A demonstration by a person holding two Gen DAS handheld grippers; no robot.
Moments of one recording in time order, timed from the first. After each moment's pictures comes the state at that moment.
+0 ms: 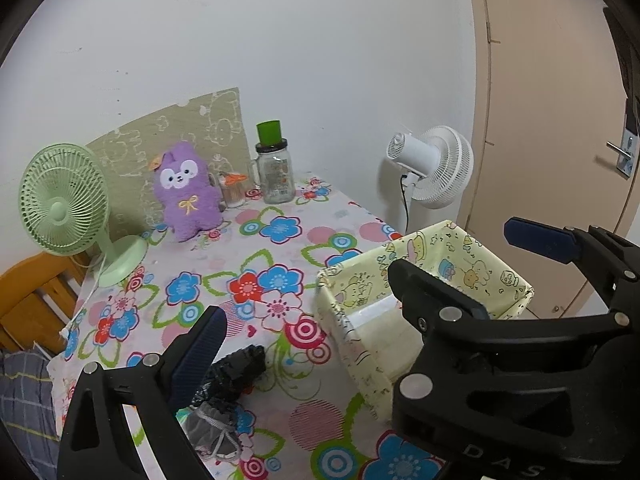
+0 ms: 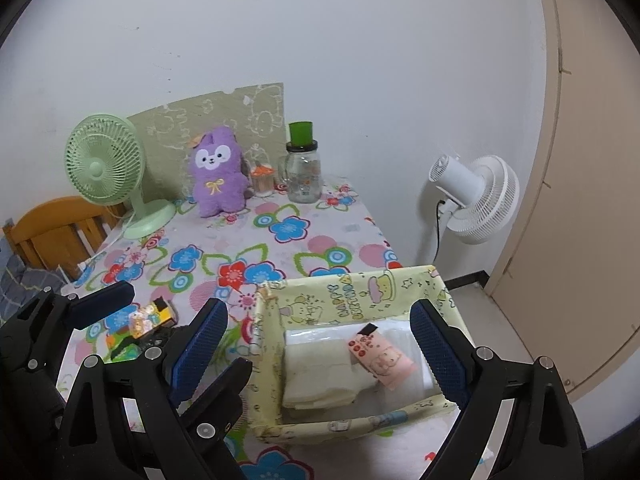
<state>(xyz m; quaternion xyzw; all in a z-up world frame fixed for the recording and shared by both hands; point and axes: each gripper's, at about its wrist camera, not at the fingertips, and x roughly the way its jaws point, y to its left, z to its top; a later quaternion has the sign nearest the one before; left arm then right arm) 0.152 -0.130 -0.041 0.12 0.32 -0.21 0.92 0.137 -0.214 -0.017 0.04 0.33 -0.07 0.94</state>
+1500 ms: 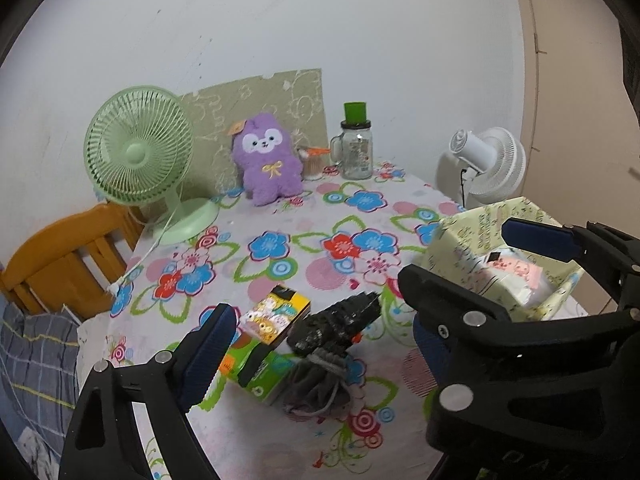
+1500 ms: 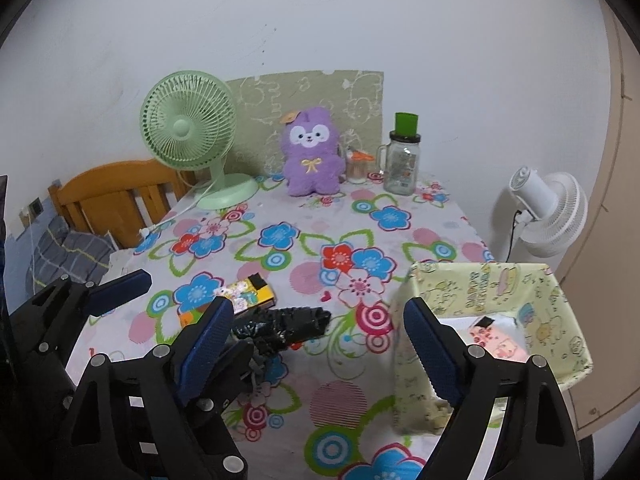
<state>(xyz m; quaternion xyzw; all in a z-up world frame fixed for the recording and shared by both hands) 0.144 -0.019 -0.061 0.10 0.32 -0.14 0.93 0.145 -0.106 -0.041 0.01 0.34 0.04 0.94</state>
